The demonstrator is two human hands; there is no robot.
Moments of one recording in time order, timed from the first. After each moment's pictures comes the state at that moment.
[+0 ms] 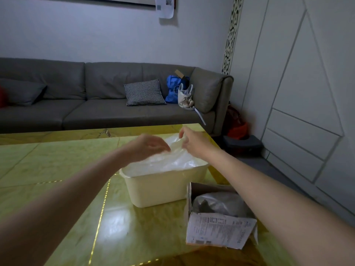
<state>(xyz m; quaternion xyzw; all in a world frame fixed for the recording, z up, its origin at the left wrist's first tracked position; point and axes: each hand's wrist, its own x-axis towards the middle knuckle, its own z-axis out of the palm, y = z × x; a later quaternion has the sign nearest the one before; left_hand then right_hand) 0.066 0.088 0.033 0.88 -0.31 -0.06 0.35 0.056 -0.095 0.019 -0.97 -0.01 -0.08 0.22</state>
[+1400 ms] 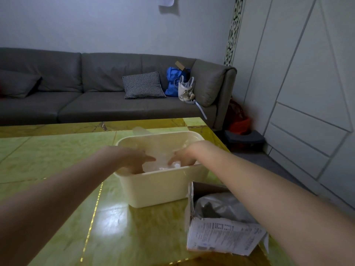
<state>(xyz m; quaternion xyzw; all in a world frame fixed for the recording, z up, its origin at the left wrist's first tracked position) 0.101 0.082 -0.006 0.93 -0.25 -0.22 -0.15 0.096 -0.079 -0.008 -0.95 -0.10 0.28 -0.10</state>
